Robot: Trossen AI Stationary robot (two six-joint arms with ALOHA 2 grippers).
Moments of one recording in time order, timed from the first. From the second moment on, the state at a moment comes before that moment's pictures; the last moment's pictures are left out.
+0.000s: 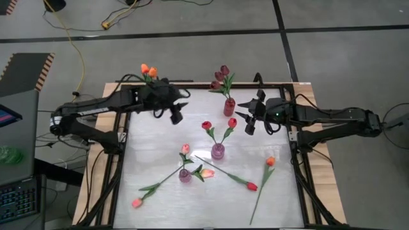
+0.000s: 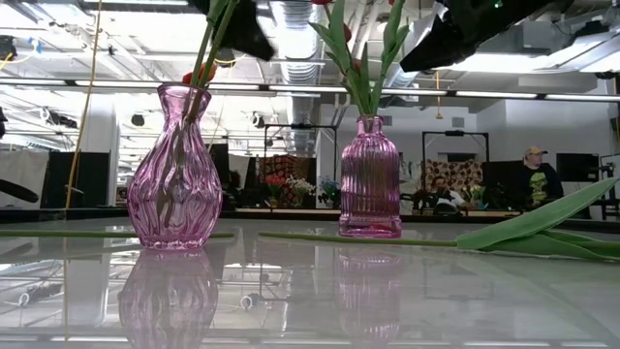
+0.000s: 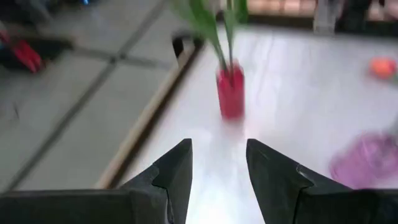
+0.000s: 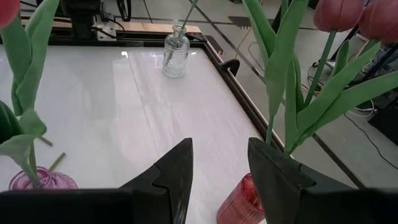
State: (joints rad) left arm 0.26 1.27 1.23 -0.55 -0.22 0.03; right arm -0.13 0.97 0.79 -0.20 0.32 -0.10
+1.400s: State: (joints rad) left arm -0.58 1.25 0.82 -0.68 -0.13 -1.14; right arm -0.13 0.97 0.79 -0.21 0.31 -0.10
